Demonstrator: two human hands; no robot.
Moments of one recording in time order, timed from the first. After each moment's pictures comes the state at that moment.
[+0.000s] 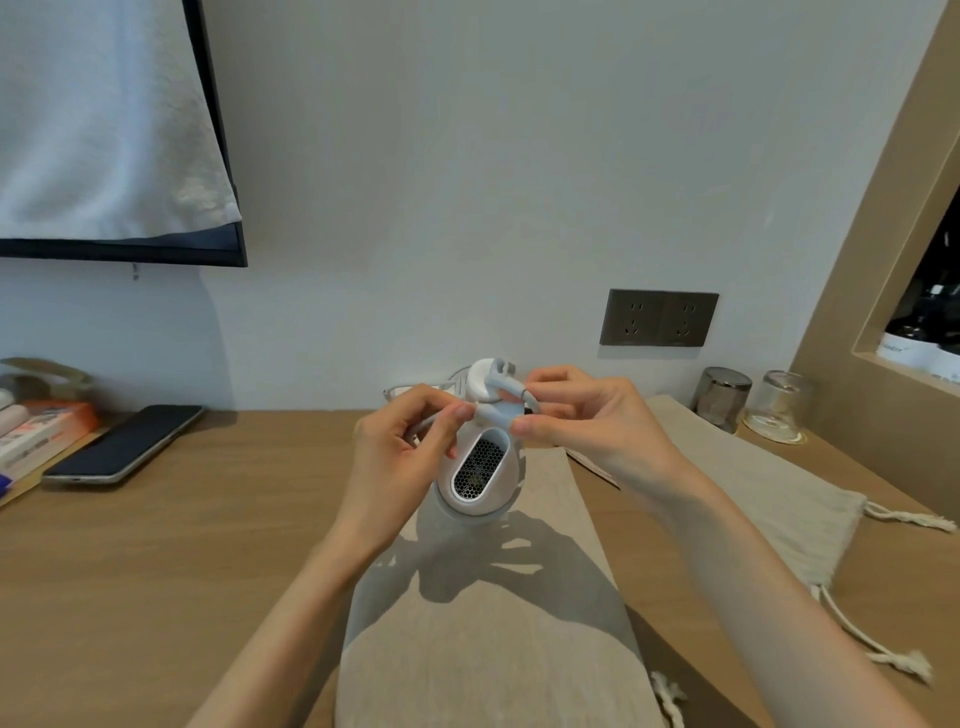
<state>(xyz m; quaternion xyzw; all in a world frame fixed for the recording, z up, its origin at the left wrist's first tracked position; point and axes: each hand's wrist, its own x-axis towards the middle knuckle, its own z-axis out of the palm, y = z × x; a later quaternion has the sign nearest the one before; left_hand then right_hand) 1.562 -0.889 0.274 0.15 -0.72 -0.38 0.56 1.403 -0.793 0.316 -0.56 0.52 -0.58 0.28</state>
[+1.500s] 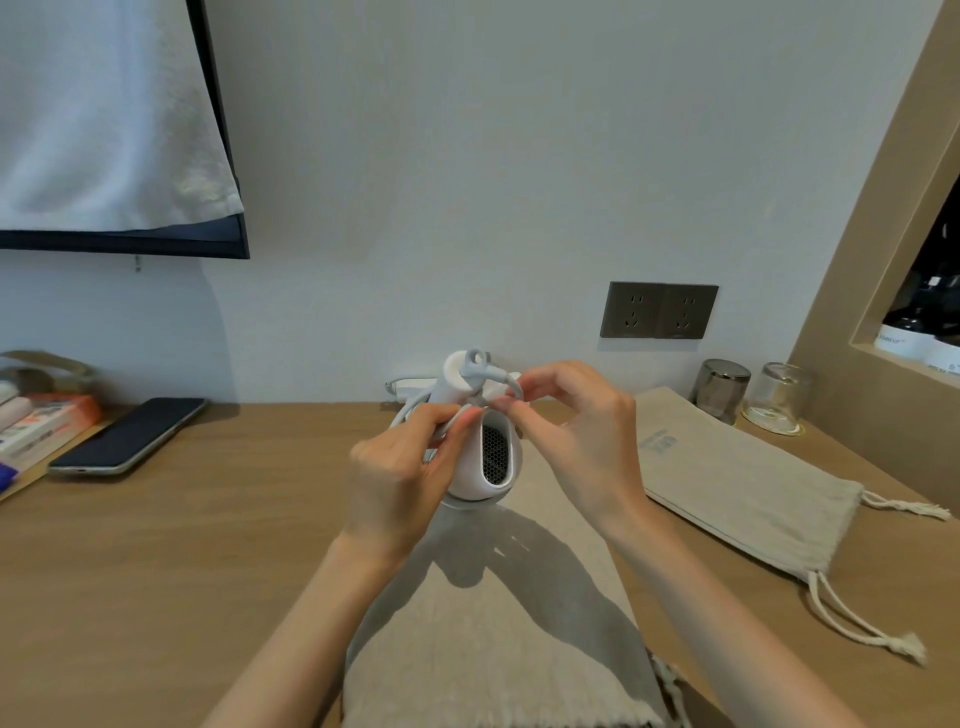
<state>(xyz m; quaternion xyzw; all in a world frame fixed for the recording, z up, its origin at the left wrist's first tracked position) 1.559 -0.898 0.245 0.15 -0.73 0.04 0.67 1.429 -0.805 0.289 -0.56 0.58 -0.58 -0.12</state>
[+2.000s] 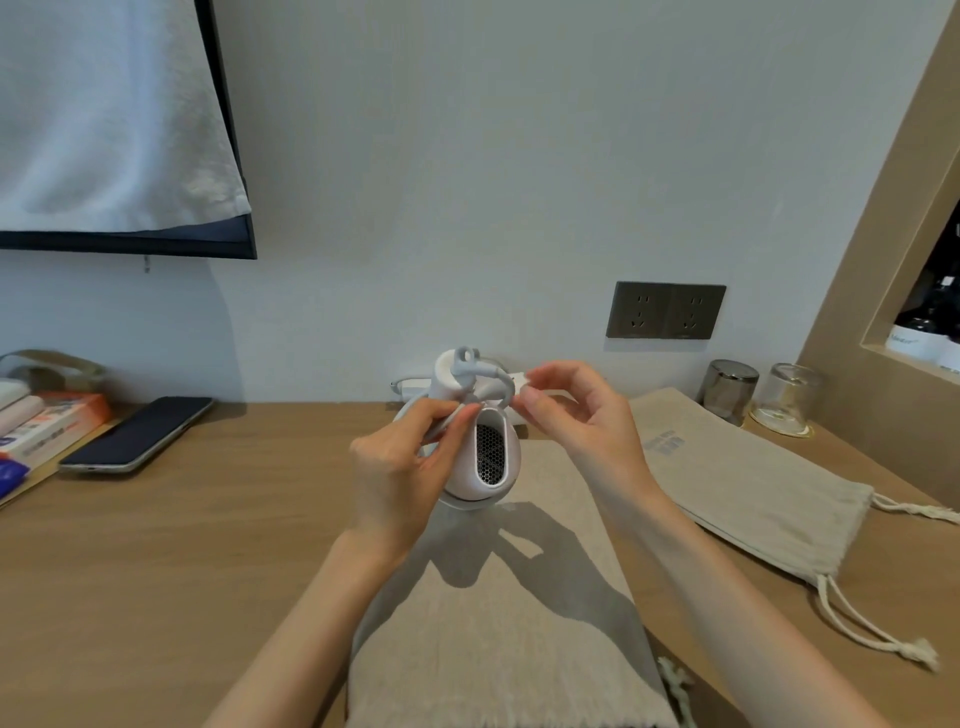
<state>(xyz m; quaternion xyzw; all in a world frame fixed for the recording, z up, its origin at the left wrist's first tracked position) 1.556 -0.900 0.245 0.14 -0.71 -0.04 0.69 1.421 -0.807 0.287 -0.49 0.50 -0.69 0.20</state>
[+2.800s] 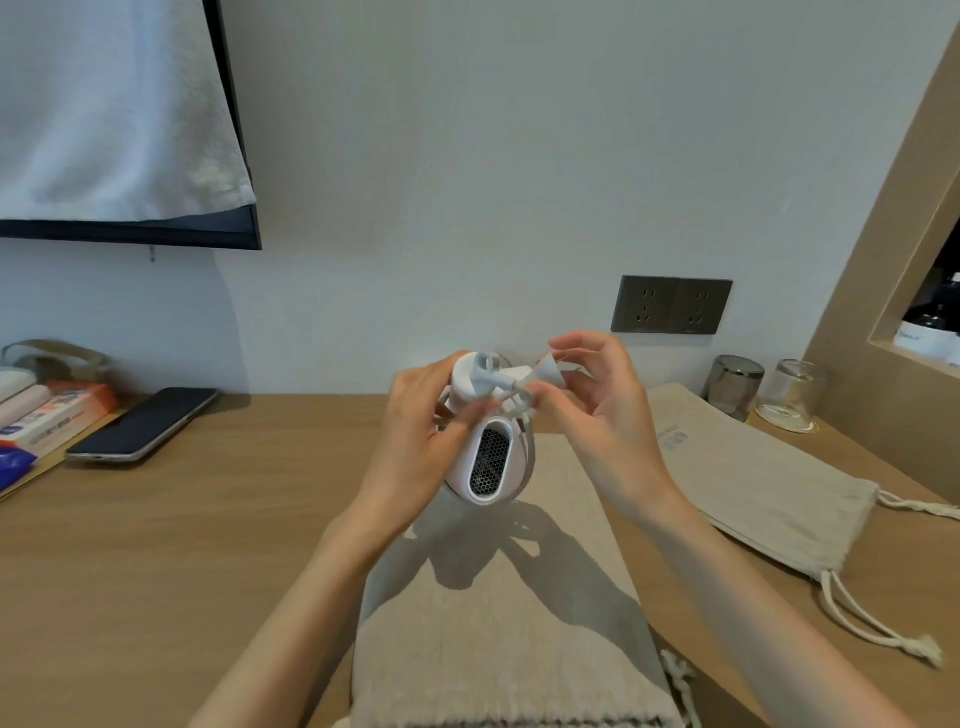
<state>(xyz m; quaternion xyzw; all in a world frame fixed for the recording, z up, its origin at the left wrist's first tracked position) 1.560 -0.898 0.266 0.16 -0.78 -0.29 0.52 1.428 -0.798 0.299 -0.52 0.52 -0.66 0.12</state>
